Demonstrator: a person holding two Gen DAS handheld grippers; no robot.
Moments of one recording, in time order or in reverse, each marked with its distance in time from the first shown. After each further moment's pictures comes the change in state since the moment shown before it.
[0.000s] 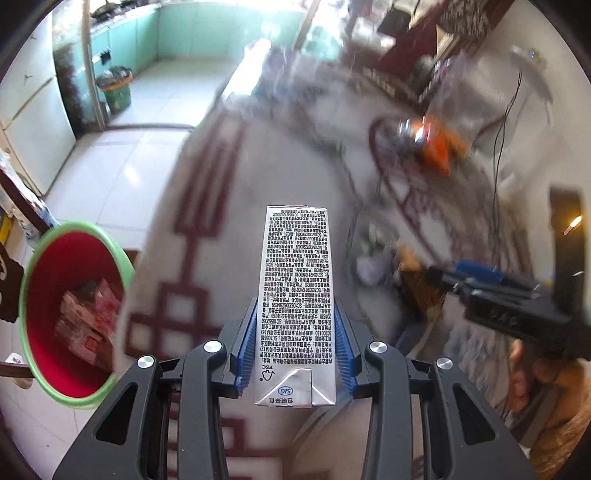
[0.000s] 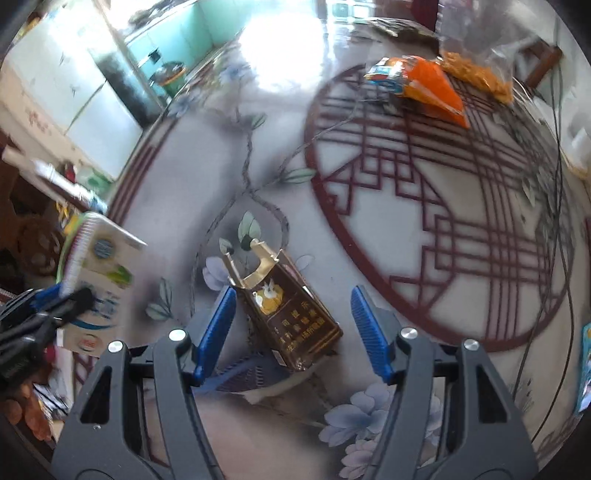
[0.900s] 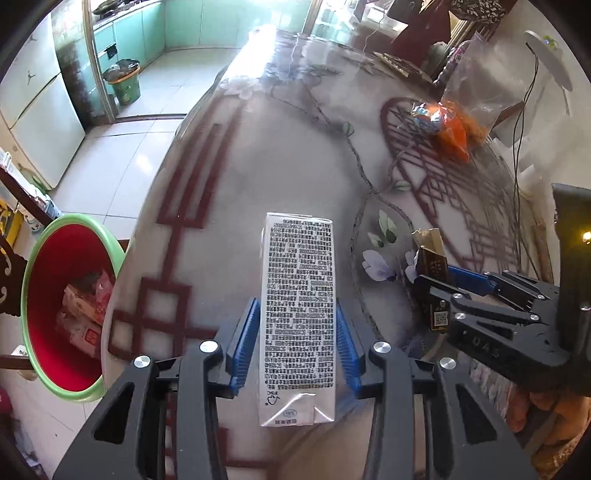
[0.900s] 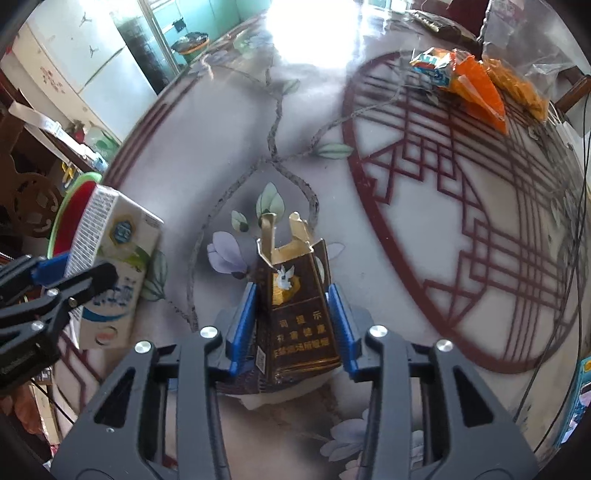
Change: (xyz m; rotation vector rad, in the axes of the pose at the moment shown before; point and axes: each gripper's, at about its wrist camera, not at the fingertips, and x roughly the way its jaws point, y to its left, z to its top) left arm 0.014 -0.016 0.005 -0.011 0.019 0.068; right arm 0.024 0.012 -0.002 -0.091 0.050 0.024
